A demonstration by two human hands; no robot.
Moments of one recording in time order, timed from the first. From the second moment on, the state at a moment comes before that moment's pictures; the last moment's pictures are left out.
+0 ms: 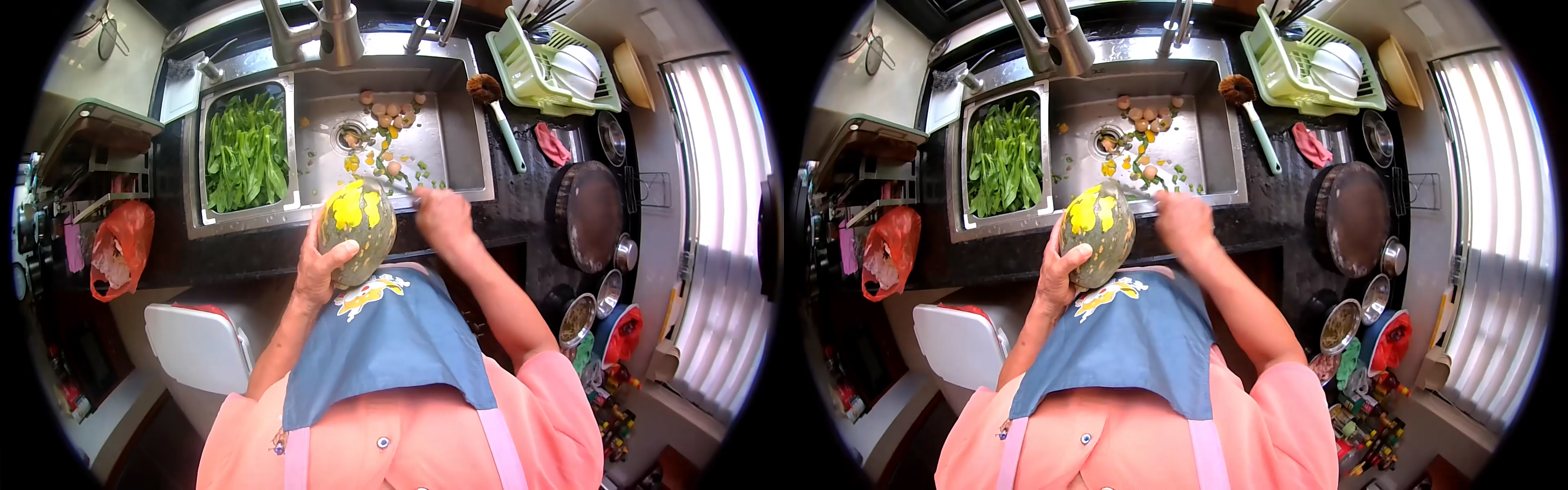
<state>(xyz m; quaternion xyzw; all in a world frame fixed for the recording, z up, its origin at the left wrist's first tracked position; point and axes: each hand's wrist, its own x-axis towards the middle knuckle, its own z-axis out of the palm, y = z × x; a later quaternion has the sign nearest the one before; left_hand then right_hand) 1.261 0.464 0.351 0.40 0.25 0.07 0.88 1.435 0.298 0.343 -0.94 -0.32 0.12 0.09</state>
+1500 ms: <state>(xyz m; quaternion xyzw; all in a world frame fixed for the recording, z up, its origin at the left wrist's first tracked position) 1.240 0.480 0.360 0.47 0.22 0.06 0.85 1.435 0.287 0.386 -0.92 -0.30 0.18 0.15</state>
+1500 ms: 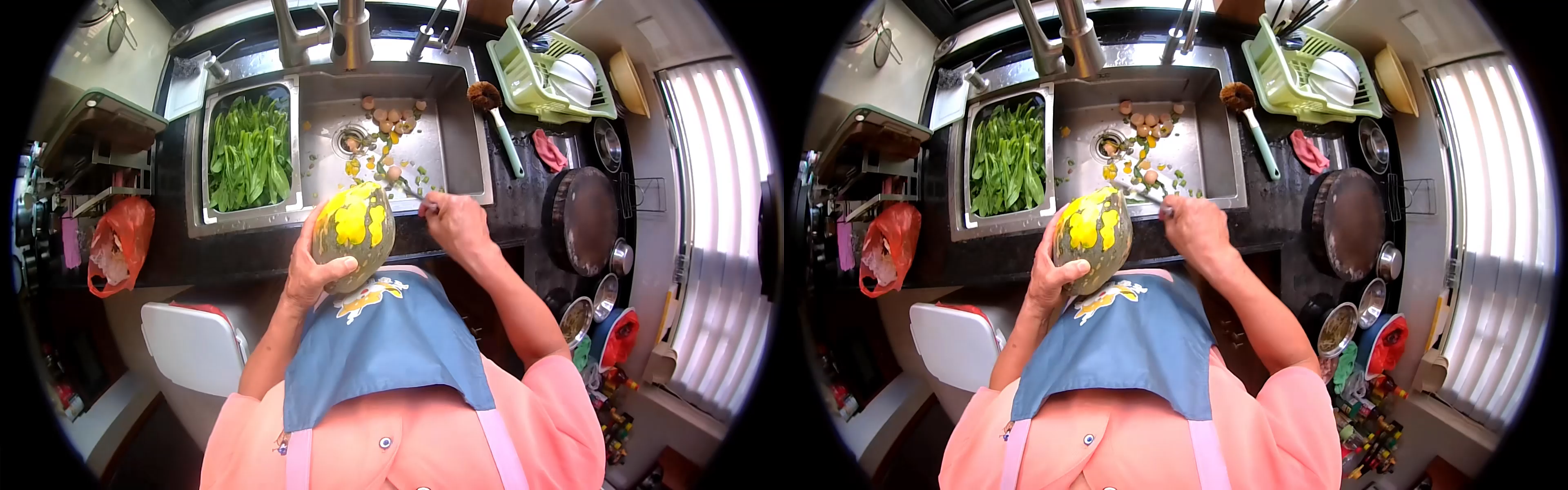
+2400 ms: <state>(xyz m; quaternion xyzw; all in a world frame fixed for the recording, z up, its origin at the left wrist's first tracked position) 1.254 0.469 0.338 0.15 0.27 0.01 0.95 1.400 0.304 0.351 -0.94 -0.32 0.04 0.12</state>
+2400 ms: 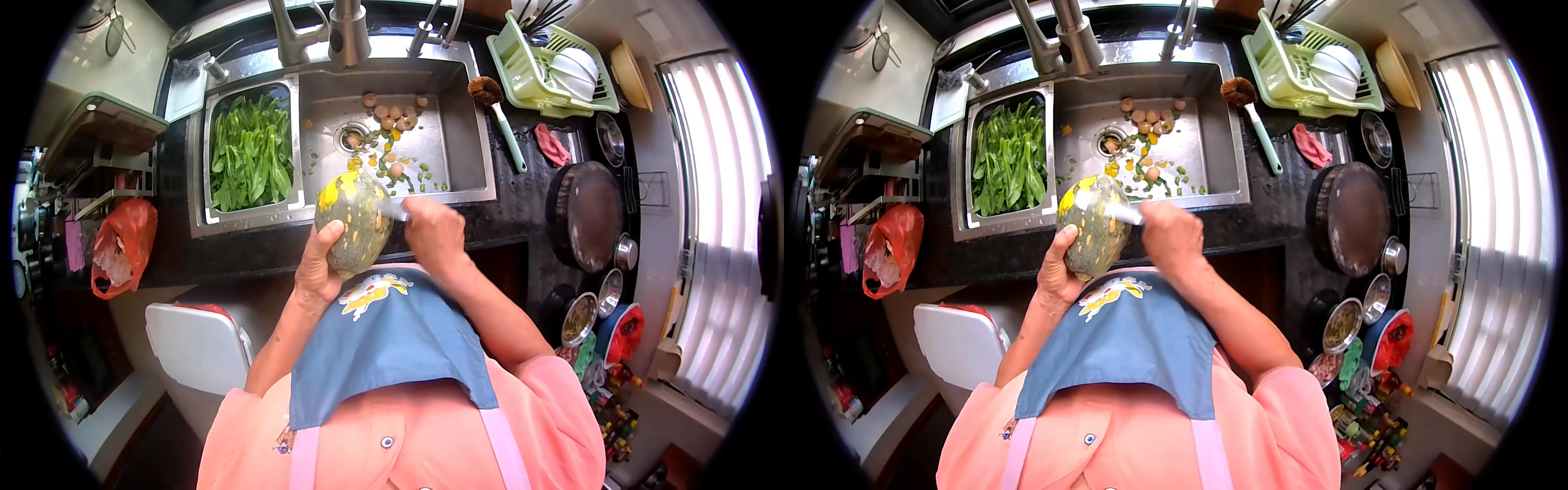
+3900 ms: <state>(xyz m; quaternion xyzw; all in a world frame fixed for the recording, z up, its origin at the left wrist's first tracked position) 1.308 0.440 0.377 0.32 0.29 0.10 0.90 1.499 0.298 0.353 -0.90 -0.33 0.17 0.23</state>
